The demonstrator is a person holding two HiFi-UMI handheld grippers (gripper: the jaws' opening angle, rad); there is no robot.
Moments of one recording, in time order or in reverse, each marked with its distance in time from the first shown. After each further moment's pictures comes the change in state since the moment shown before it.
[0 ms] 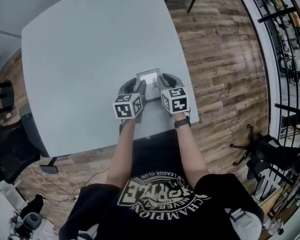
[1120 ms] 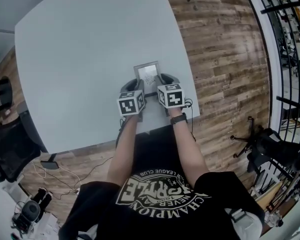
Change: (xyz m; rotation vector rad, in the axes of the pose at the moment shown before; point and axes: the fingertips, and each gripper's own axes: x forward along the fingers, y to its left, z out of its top) left arm 0.024 0.020 -0.065 -0.035 0.158 0.108; right arm 0.023 -0.007 -0.067 0.111 0.179 -0.032
